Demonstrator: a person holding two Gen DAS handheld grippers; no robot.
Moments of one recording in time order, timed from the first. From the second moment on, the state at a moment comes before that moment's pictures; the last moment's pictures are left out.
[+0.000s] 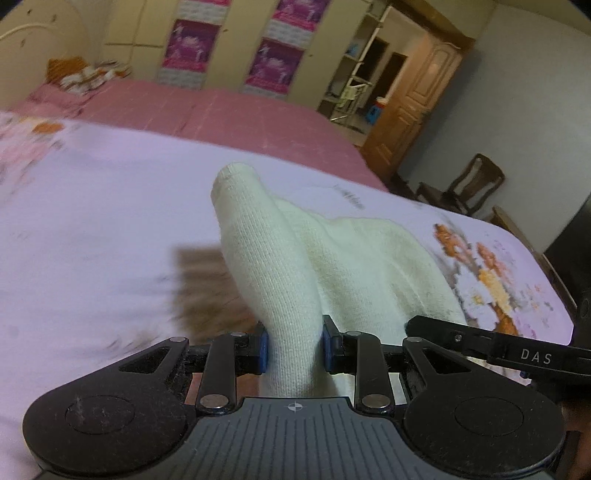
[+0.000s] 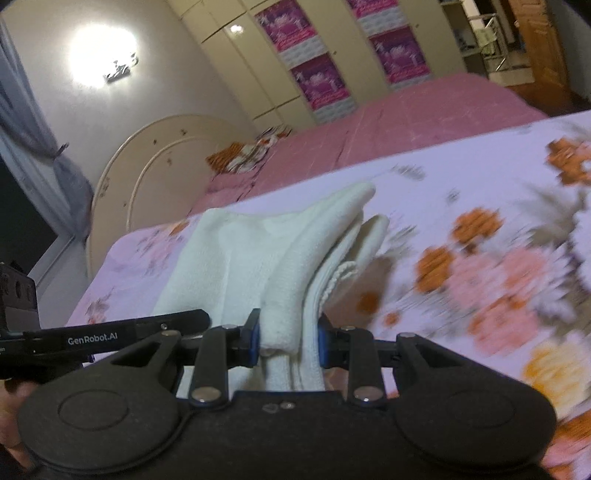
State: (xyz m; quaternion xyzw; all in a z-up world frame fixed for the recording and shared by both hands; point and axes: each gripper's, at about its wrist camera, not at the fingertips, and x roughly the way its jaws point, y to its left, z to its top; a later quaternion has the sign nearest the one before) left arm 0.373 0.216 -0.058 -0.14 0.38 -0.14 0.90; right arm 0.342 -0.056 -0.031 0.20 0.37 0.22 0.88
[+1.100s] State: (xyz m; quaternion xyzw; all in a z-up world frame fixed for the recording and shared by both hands) left arm 0.360 0.260 -0.107 -0.13 0.39 -0.11 0.90; right arm 0.336 -0.055 -0.074 0.21 0.42 0.21 0.86
